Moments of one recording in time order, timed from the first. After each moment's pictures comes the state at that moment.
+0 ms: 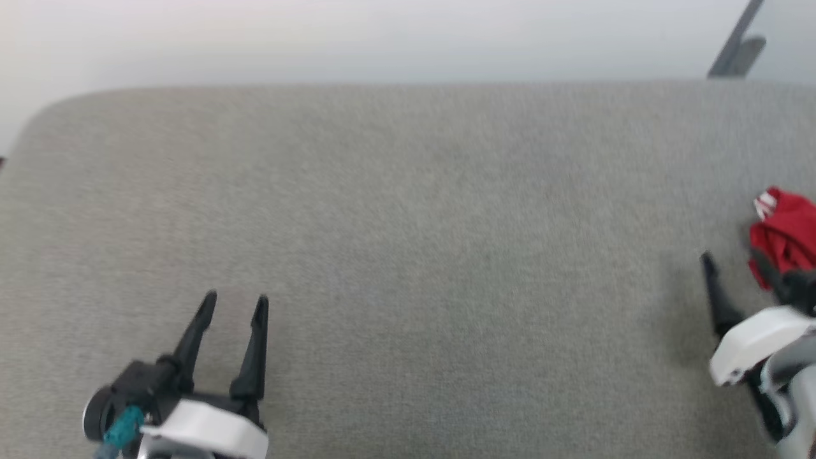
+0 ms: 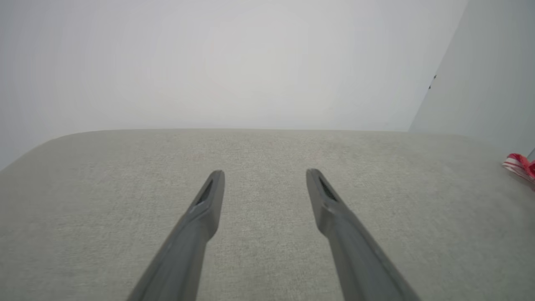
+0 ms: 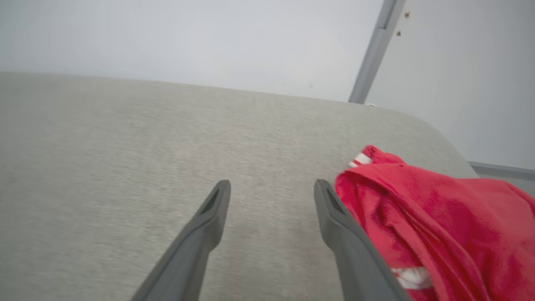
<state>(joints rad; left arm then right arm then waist) -0.04 0.20 -0.13 0.12 -0.29 -0.13 -0.26 -0.37 -0.39 0.07 0.69 0.30 0.13 -0.24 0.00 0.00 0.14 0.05</state>
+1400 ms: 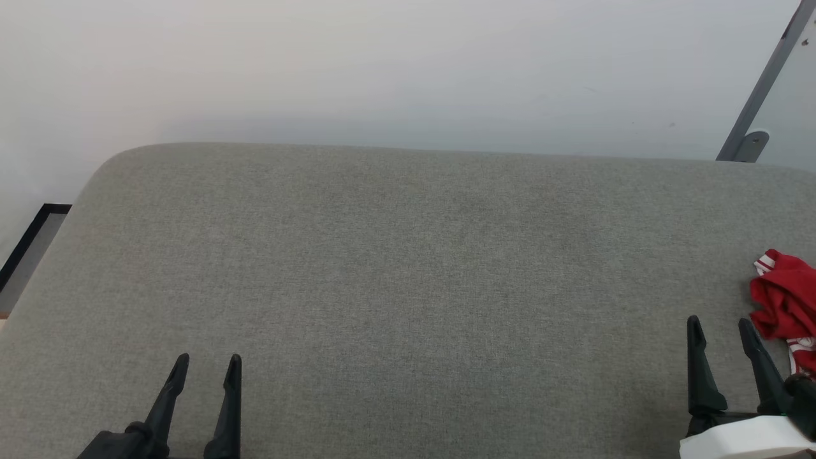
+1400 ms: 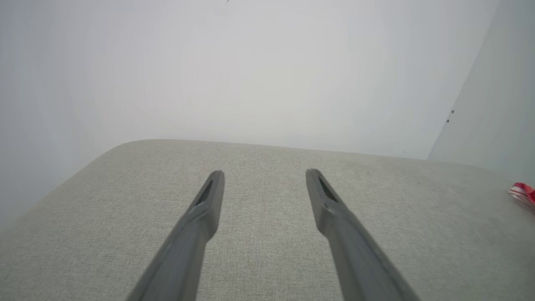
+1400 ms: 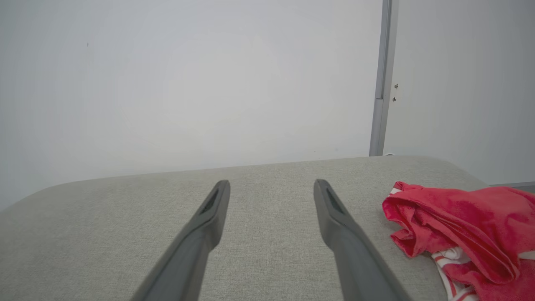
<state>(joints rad) 0.19 0.19 -0.05 0.00 -0.30 -0.13 -0.26 0.08 -0.10 -0.14 0.13 0.26 0.13 -0.24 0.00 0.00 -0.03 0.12</state>
